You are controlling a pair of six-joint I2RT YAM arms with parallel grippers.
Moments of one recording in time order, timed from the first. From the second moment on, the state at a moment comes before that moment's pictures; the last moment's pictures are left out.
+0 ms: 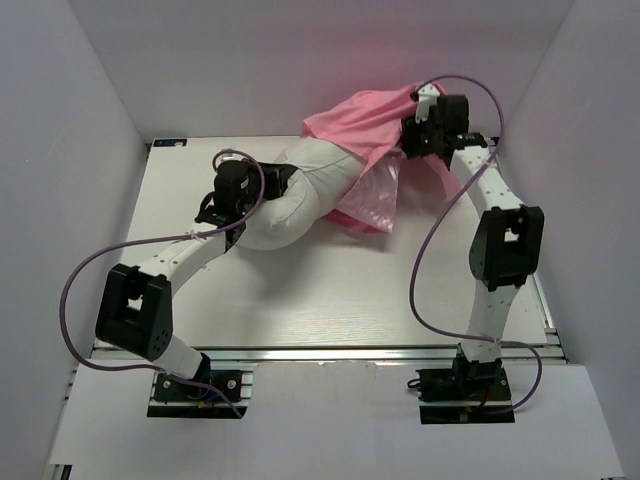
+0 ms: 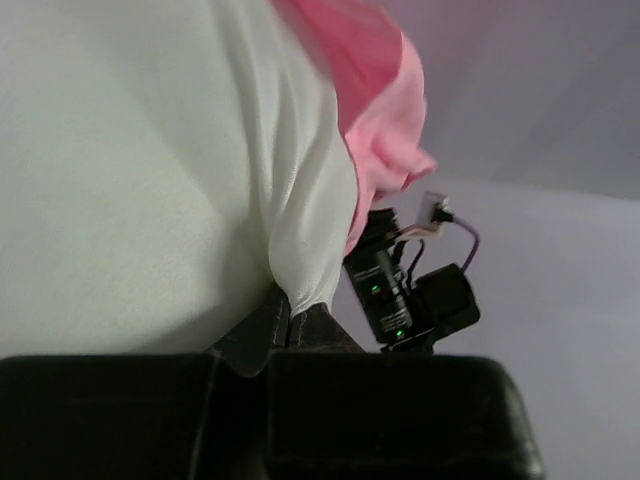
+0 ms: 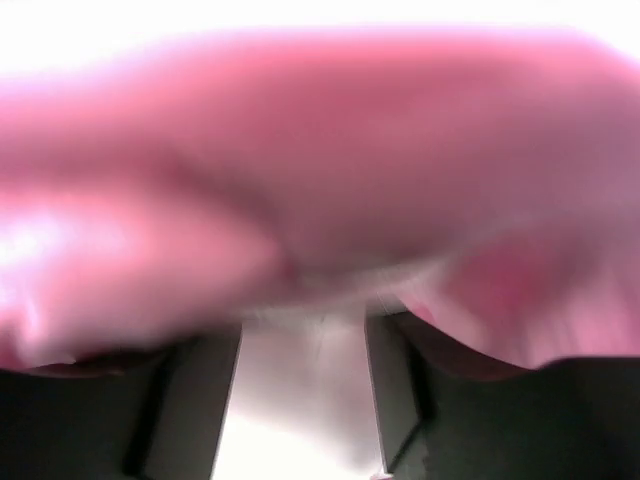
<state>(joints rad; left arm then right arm) -0.36 1.52 1.03 0.34 0.12 -1.54 0.15 1.99 1.79 -0.38 -0.20 -0.22</state>
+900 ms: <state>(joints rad) -0.36 1.58 1.01 0.47 0.18 -1.67 0.20 1.28 1.11 -0.27 -0.61 0.24</state>
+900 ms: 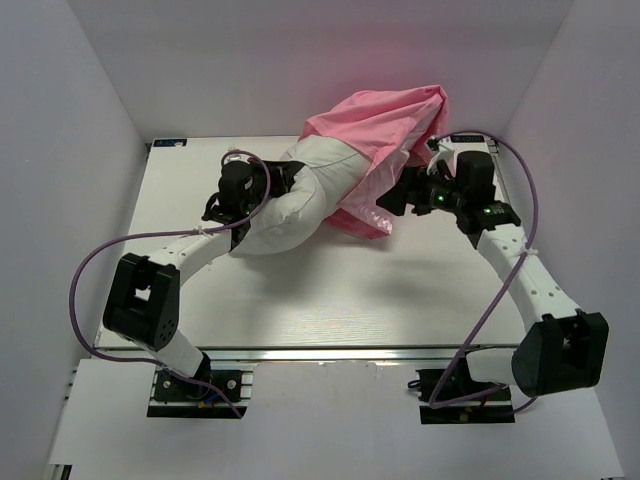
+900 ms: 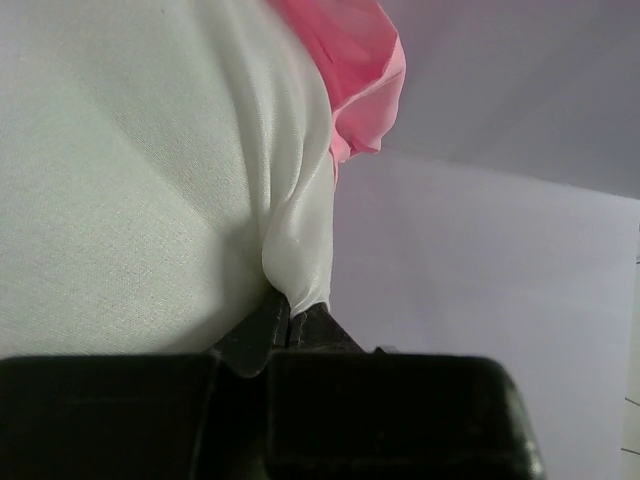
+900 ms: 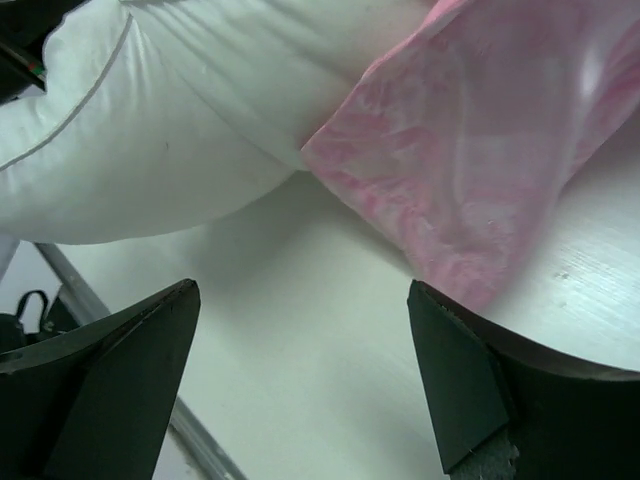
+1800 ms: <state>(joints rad) -0.38 1.57 0.94 0.57 0.19 -1.67 0.39 1.67 1.32 -0.18 -0.22 0.46</state>
